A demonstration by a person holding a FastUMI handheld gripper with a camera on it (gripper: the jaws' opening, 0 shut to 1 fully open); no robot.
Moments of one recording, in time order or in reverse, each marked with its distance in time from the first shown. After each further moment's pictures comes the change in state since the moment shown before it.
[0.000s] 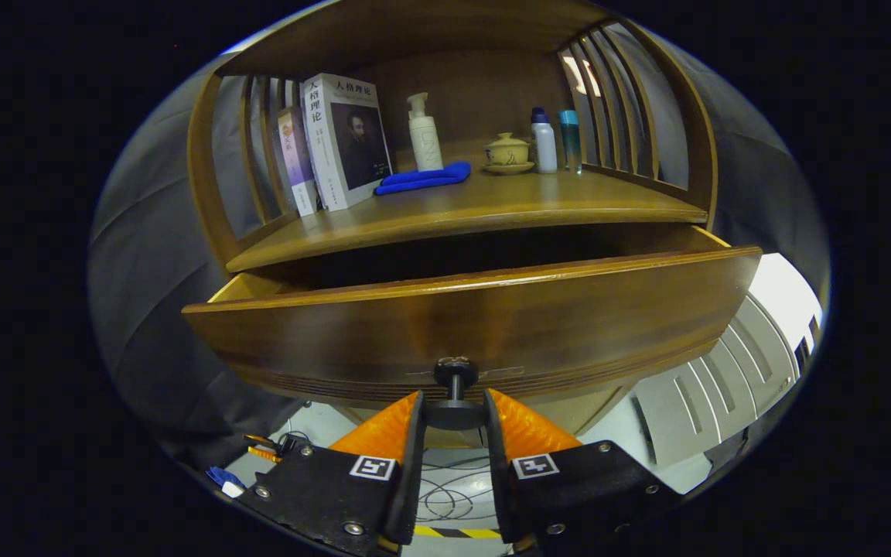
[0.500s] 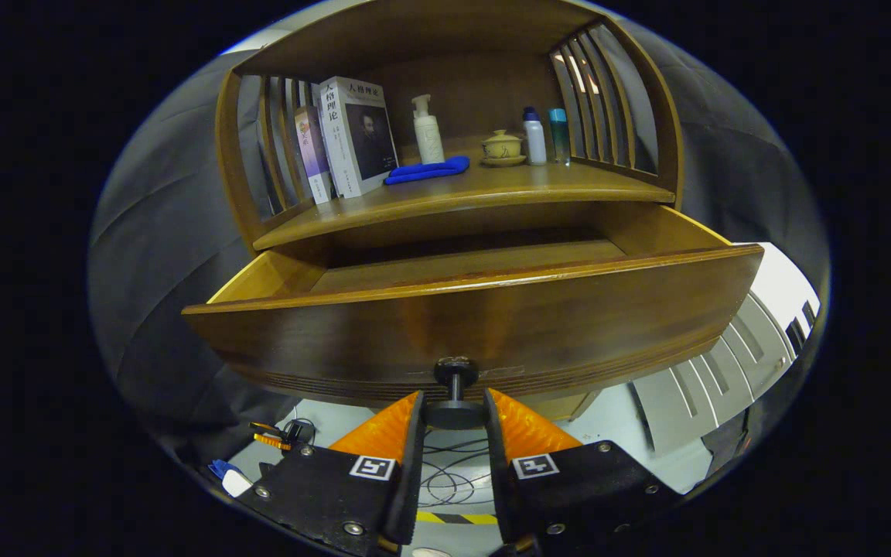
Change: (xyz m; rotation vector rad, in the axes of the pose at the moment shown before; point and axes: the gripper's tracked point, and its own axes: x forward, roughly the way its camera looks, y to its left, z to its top) arm -0.048 0.003 -0.029 0.006 0.026 0.001
